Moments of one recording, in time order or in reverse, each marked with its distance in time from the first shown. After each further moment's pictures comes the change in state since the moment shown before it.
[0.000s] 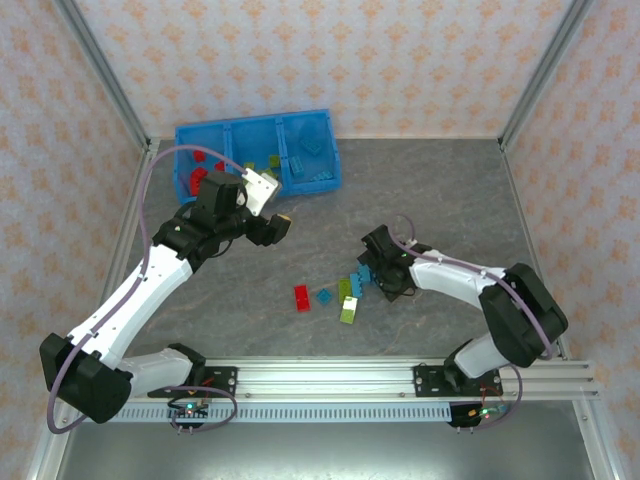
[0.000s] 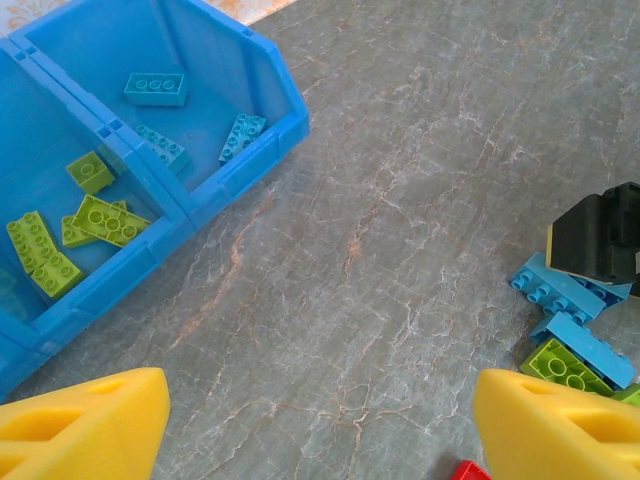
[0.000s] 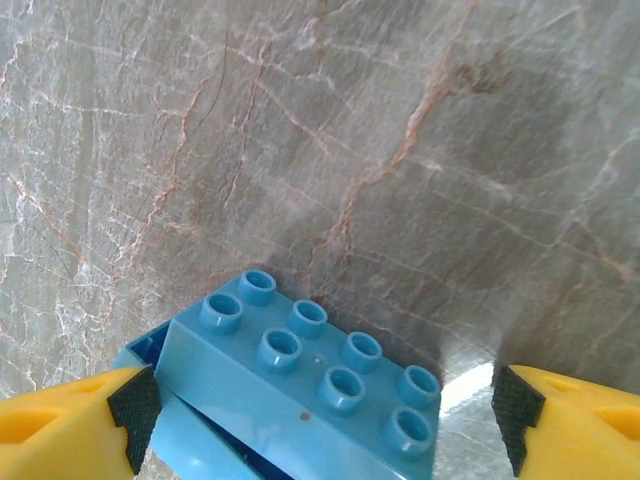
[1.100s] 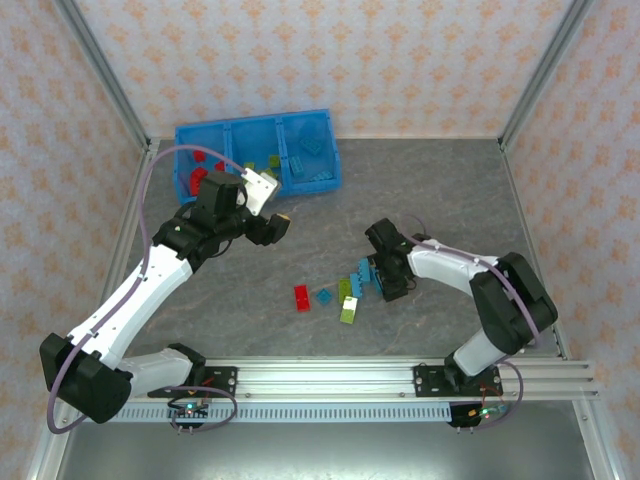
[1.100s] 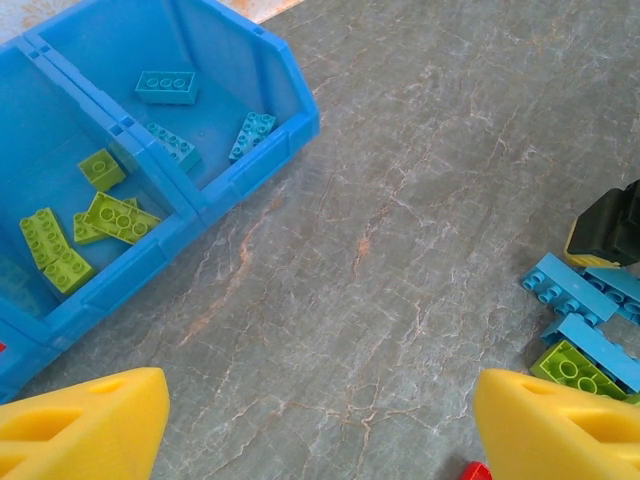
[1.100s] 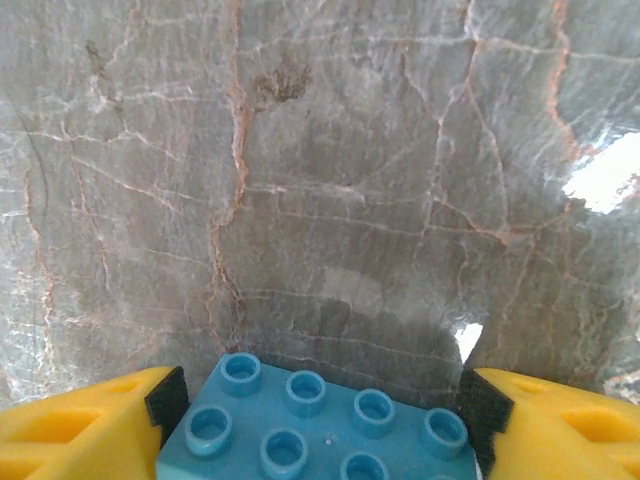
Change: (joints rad) left arm 0.000 0.000 0.000 0.000 -0.023 0.000; right arm -0.063 0.102 0.082 -0.126 -0.102 0.258
